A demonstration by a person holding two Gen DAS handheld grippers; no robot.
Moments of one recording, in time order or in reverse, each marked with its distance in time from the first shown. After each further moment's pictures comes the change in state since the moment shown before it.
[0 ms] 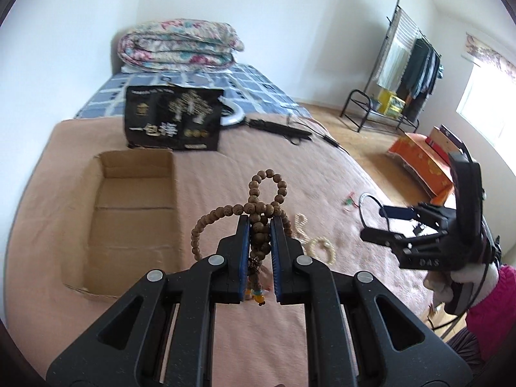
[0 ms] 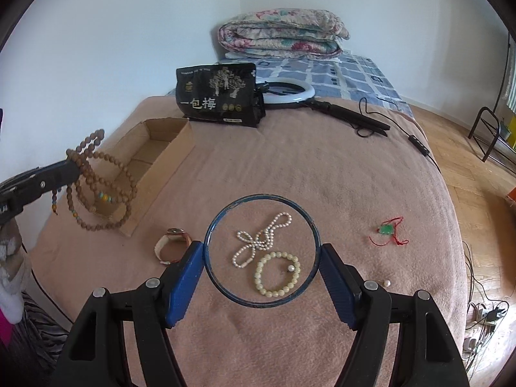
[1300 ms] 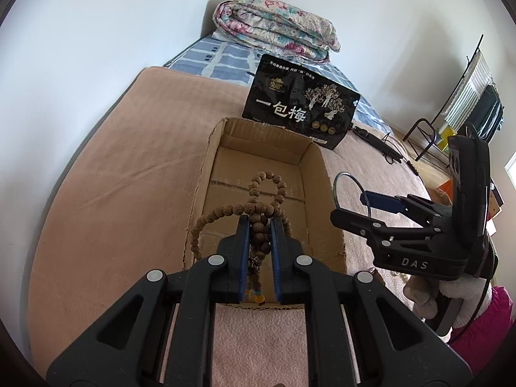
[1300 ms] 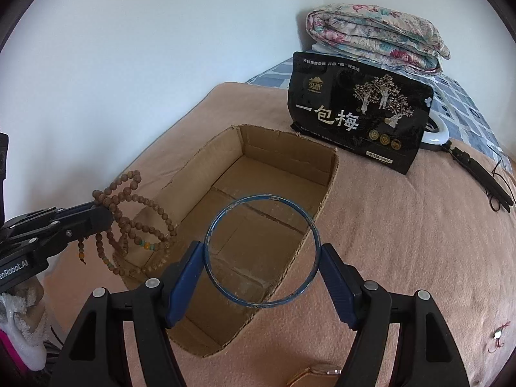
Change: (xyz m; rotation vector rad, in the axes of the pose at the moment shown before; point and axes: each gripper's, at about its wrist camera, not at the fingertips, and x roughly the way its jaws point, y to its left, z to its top) left arm 0.004 0.175 -0.018 -0.268 0.057 0.181; right arm 0.143 0.177 0.098 -0.160 0.042 0.207
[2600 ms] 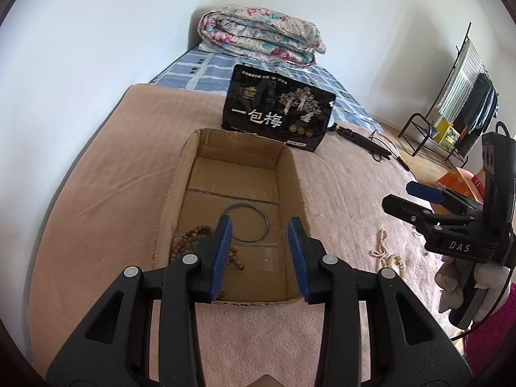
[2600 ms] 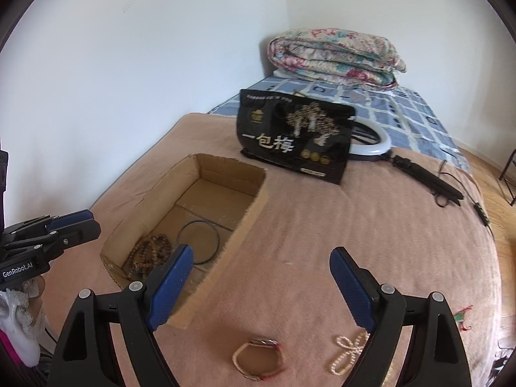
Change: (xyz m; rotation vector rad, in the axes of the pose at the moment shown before) left arm -0.016 -0.049 -0.005 0.071 -0.040 0.000; right arm -0.081 -0.049 -0.018 0.060 -0.116 -0.136
